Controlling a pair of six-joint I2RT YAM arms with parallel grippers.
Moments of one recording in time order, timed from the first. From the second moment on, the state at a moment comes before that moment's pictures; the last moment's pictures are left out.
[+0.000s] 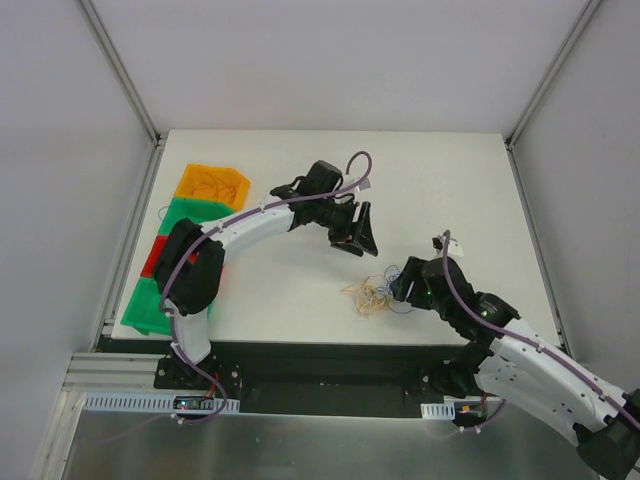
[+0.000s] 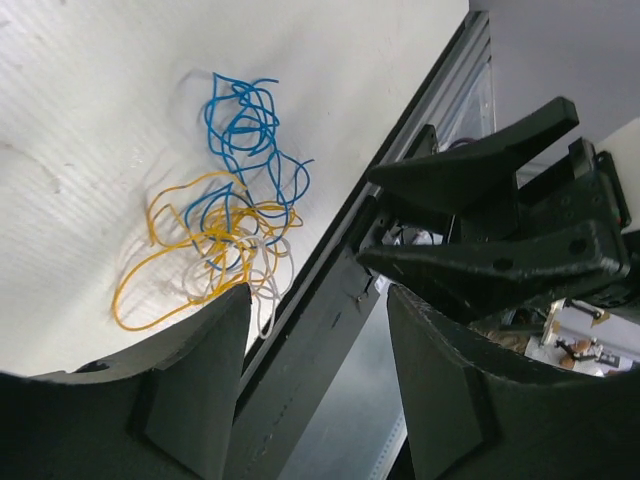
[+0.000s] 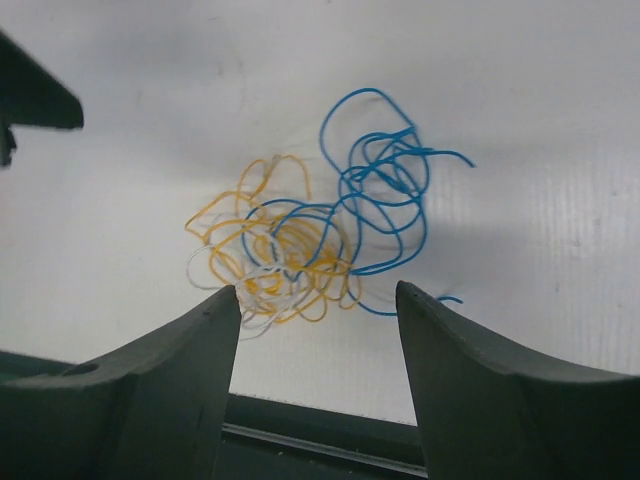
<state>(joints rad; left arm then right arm) -0.68 1.85 1.43 -0.39 0.78 -0.64 0.77 0.72 0.54 -0.57 0.27 0.78</state>
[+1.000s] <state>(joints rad) -0.88 2.09 1.46 -0.42 0.75 -0.65 0.51 0.84 0.36 -0.37 0.02 0.80</state>
